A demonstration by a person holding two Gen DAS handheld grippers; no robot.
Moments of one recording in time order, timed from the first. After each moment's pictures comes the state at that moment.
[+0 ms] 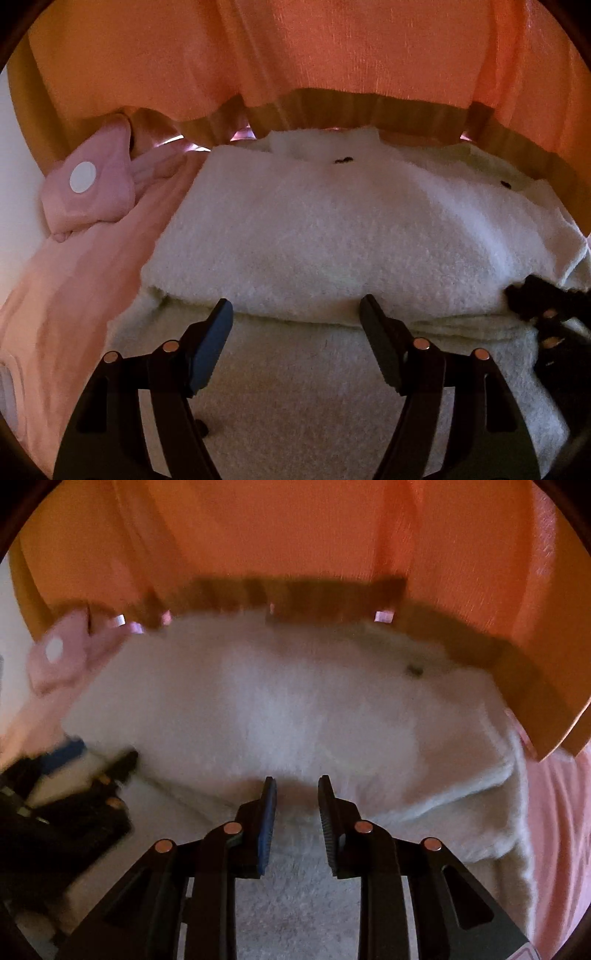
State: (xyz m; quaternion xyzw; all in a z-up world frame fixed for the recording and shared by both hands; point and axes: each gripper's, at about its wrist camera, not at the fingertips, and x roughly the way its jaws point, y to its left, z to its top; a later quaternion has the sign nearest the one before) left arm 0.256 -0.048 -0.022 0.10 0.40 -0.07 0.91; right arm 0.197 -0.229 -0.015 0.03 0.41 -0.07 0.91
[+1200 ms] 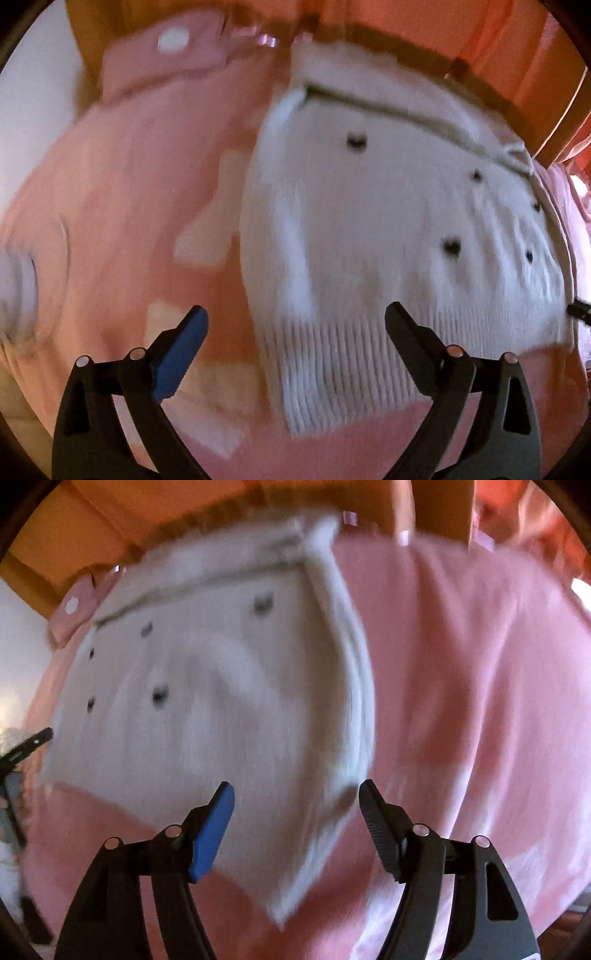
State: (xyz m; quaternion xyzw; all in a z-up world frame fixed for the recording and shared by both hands) left arm 0.116 0.127 -0.012 0.04 0.55 -0.14 0.82; right arm -0.050 -0.319 -0.027 0.17 0.57 -0.03 0.80
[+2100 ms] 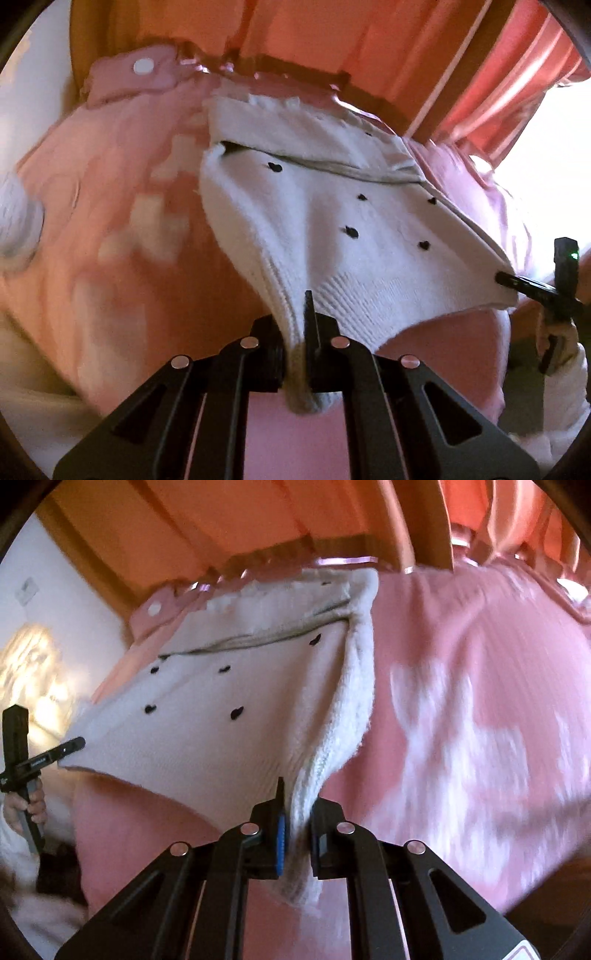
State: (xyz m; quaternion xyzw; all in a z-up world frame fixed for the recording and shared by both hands) left arm -0.087 0.172 0.086 -0.01 0.51 -0.28 0.81; right arm -0.240 -0.273 0.062 0.17 0.49 0.03 0.85
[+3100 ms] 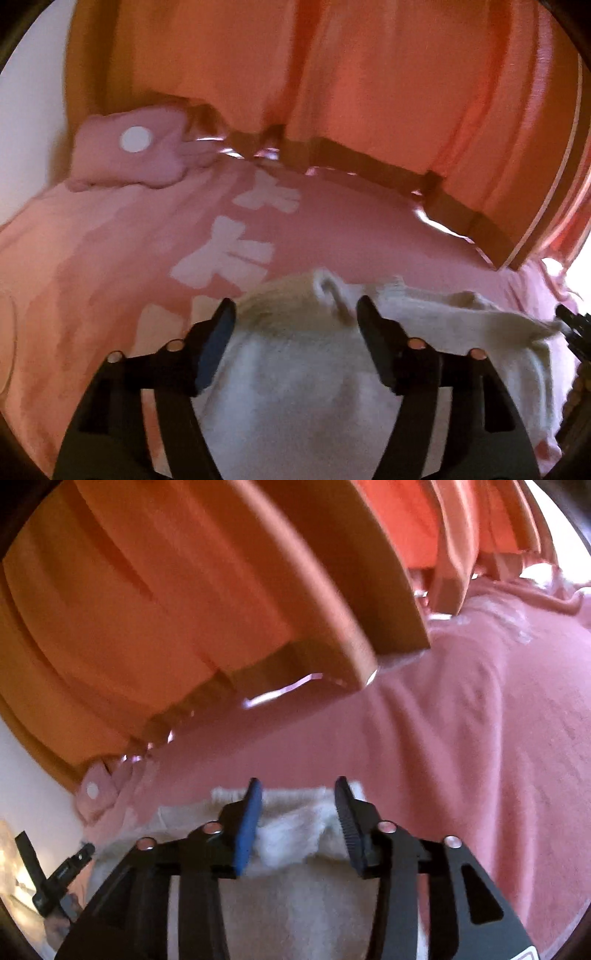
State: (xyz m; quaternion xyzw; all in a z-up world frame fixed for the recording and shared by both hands) left arm 0.172 0.093 0.013 -0.04 0.36 -0.19 0.91; right arm -0.006 -0.409 0.025 0.29 0.25 -0.13 0.91
